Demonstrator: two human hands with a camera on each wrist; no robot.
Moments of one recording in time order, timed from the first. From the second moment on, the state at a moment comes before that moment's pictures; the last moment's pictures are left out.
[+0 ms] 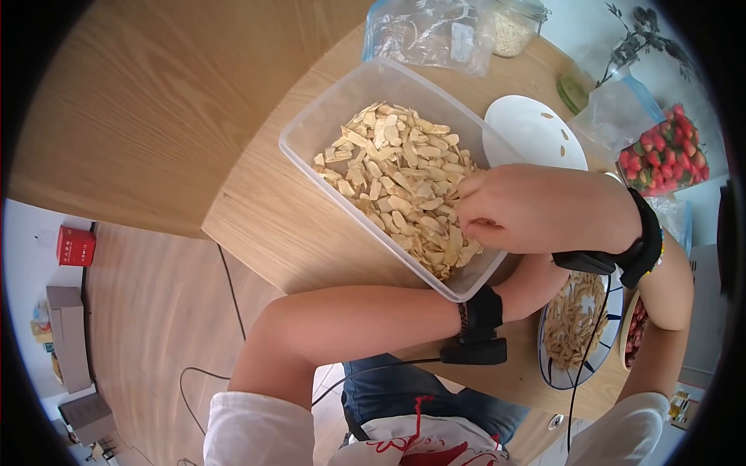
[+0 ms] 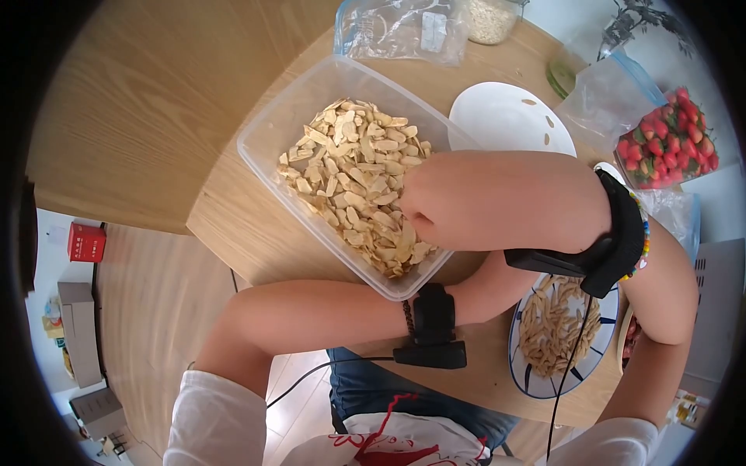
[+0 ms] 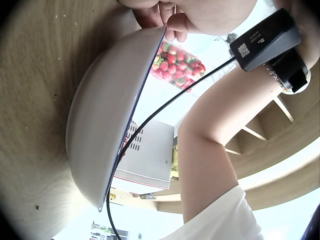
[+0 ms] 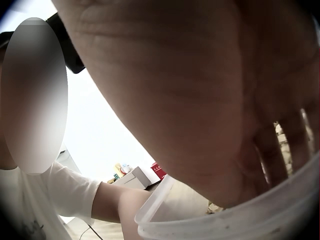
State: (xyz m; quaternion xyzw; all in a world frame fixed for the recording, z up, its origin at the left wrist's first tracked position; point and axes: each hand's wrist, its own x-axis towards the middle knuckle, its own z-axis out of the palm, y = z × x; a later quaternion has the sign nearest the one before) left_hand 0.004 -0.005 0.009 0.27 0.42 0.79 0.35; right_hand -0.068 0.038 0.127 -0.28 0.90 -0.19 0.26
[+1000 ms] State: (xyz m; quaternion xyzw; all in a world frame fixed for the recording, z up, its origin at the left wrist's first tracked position) left_hand 0.005 0.004 0.001 0.26 0.42 0.80 0.35; right_hand -0.094 0.034 0.127 -0.24 0.92 -0.17 0.27
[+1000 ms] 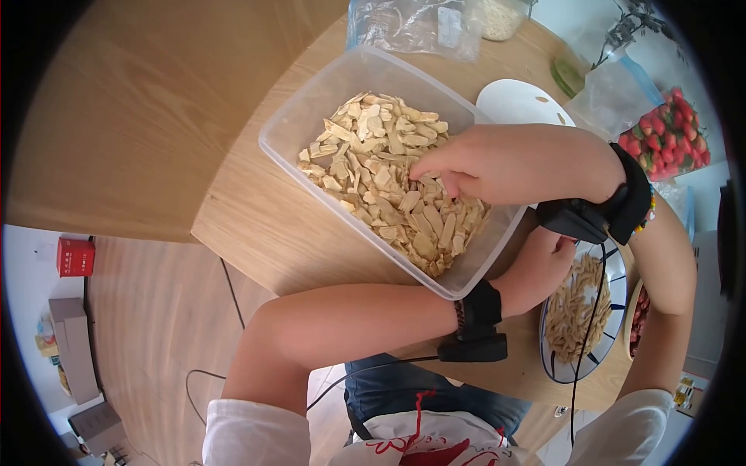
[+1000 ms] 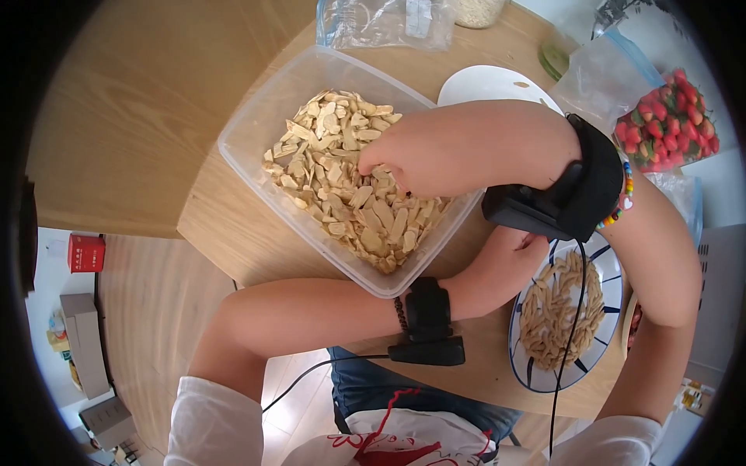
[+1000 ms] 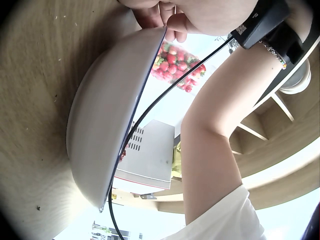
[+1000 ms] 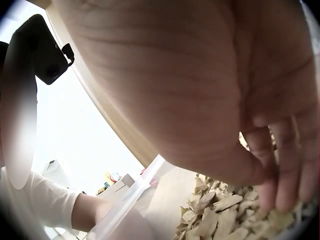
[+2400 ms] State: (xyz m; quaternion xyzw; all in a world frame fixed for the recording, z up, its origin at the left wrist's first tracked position) left_hand 0.001 0.002 0.009 0.28 0.41 0.79 0.35; right_hand -0.131 0.054 0.155 -0.41 0.82 -0.31 0.24
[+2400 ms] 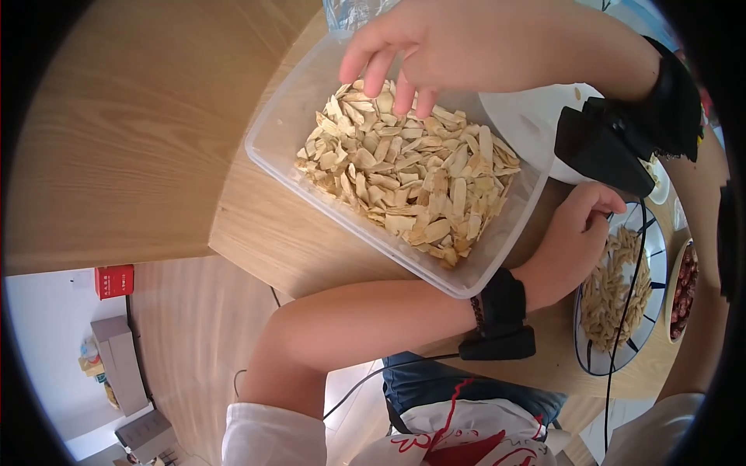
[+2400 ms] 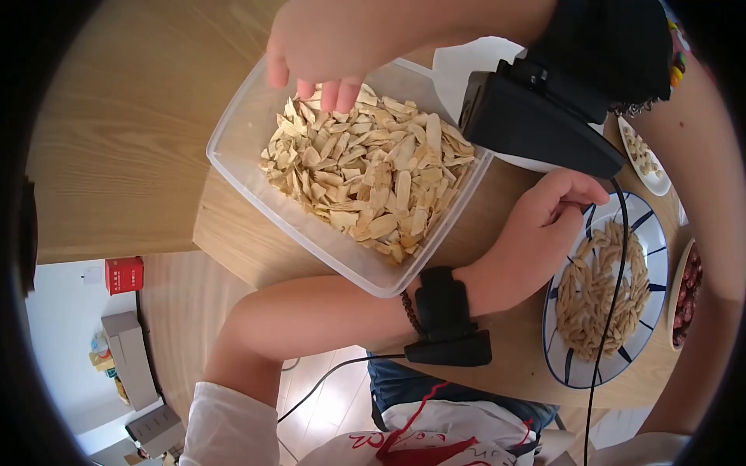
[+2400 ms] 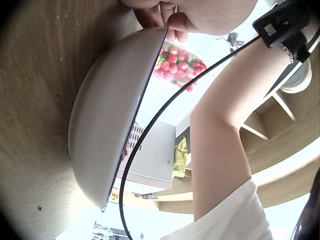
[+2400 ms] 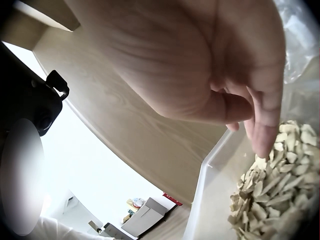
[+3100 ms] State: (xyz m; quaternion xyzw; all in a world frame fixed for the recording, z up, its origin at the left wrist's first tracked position) left_hand 0.005 0.004 0.008 0.26 0.42 0.80 0.34; right_hand -0.106 0.024 0.161 -0.15 0.89 -0.34 0.28
